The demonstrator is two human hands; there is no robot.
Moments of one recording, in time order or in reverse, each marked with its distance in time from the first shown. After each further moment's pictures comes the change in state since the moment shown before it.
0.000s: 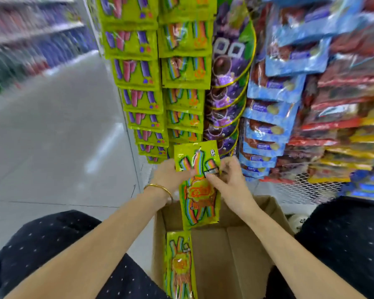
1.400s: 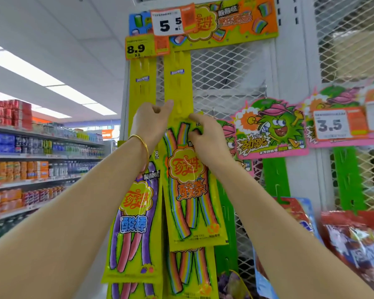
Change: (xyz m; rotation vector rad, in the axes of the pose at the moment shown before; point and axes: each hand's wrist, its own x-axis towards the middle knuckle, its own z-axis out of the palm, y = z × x) left_hand 0.094 0.477 -0.221 -0.056 0.727 0.896; right_hand 0.297 -0.444 -0.058 -0.372 0.384 -0.754
